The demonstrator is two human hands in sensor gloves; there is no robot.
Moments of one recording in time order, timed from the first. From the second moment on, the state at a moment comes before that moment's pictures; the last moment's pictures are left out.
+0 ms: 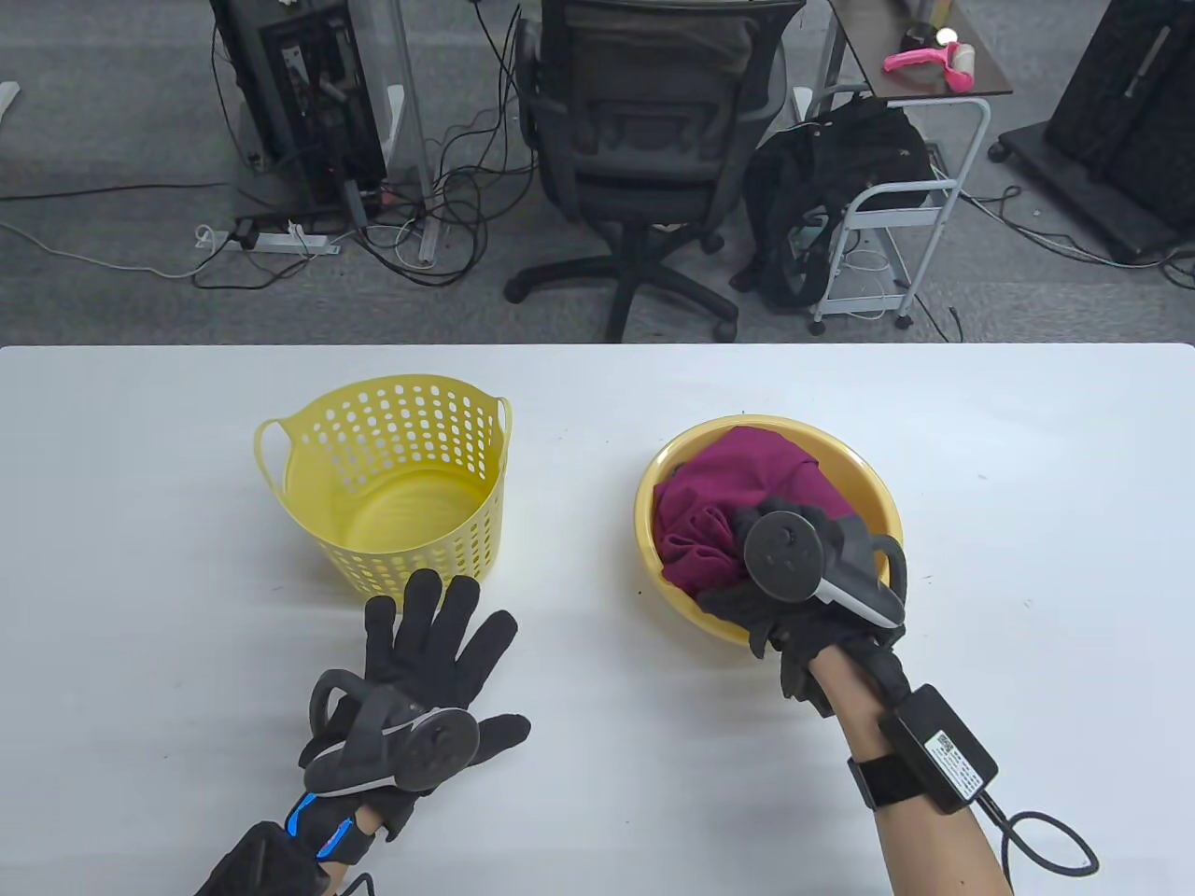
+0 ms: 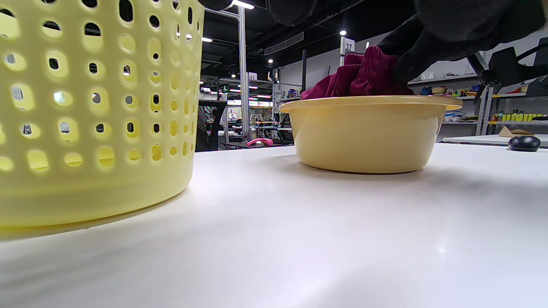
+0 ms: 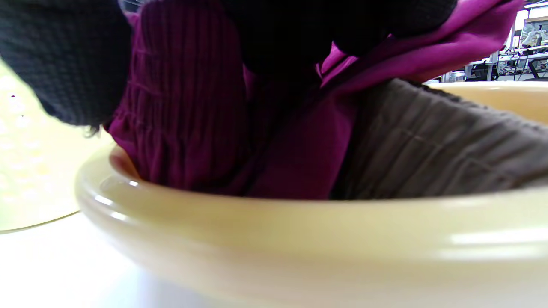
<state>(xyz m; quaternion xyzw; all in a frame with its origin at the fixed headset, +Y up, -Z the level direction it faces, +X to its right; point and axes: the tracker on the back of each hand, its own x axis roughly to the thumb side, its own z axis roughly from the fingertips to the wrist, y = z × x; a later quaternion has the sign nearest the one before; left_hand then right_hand) -0.189 -0.685 -0.247 0.05 -0.29 -0.02 0.96 0.149 -0.644 -0.353 0.13 0.00 0.99 0.09</state>
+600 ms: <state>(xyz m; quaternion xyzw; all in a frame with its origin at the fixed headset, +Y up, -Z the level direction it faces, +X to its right) -0.188 -0.685 -0.246 0.04 -0.29 -0.02 0.96 0.137 -0.641 -0.354 0.14 -0.02 0.98 0.14</state>
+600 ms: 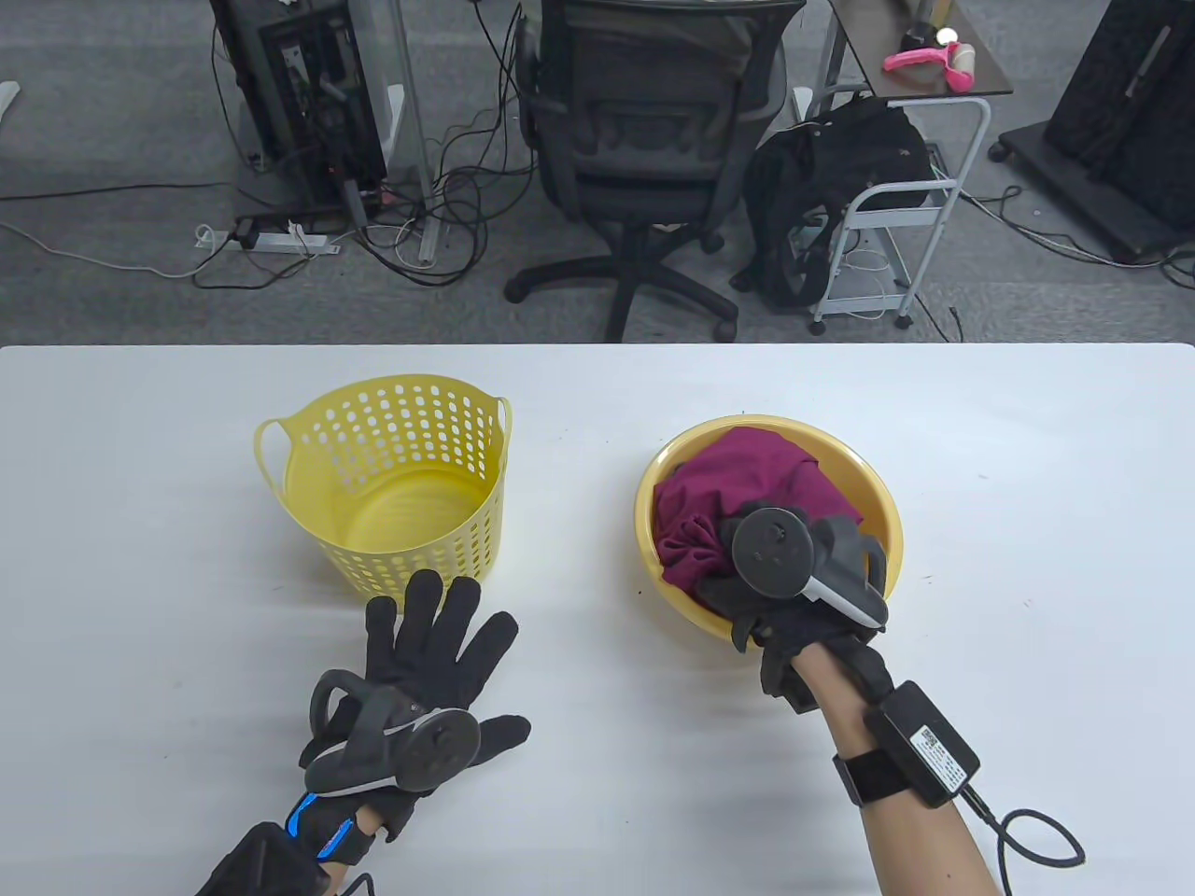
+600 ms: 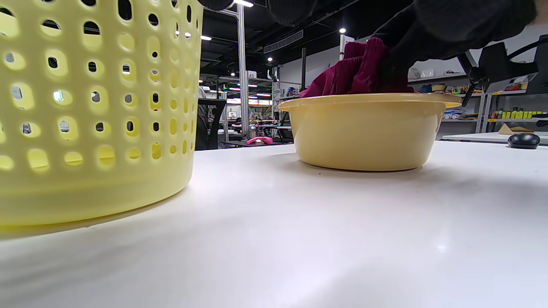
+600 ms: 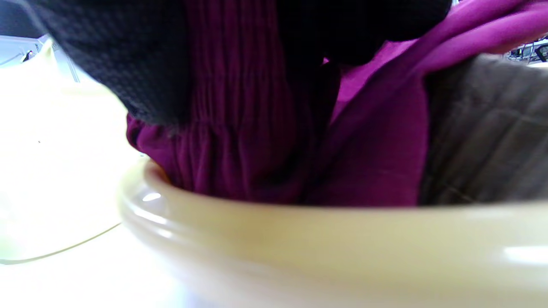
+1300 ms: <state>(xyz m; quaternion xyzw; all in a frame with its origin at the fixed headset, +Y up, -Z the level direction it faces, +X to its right) -0.188 -0.684 -0.246 0.05 -0.29 -0.02 0.96 0.142 -0.577 -0.337 0.15 -0.04 0.94 0.30</state>
